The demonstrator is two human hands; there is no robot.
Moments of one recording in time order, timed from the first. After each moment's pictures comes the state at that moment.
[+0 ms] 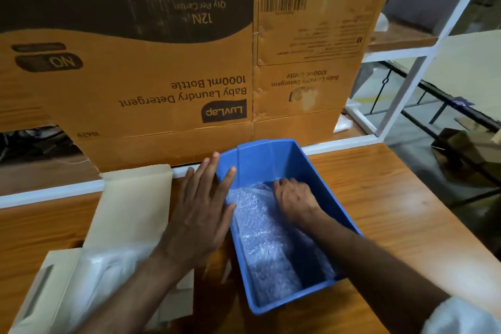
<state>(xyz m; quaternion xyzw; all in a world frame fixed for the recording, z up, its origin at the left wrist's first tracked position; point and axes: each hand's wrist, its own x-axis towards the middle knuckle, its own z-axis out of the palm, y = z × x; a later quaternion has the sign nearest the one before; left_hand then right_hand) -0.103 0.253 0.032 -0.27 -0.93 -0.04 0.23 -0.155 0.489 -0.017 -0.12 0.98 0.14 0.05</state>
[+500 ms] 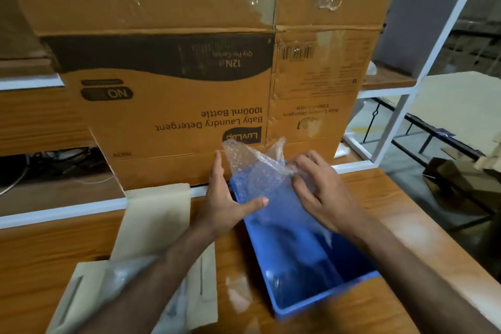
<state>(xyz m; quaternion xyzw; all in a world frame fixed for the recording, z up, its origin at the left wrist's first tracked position) -0.131 0.257 0.069 -0.11 -0.82 -0.56 0.01 -0.078 0.480 0.128 -0.19 0.90 -0.33 -0.21</state>
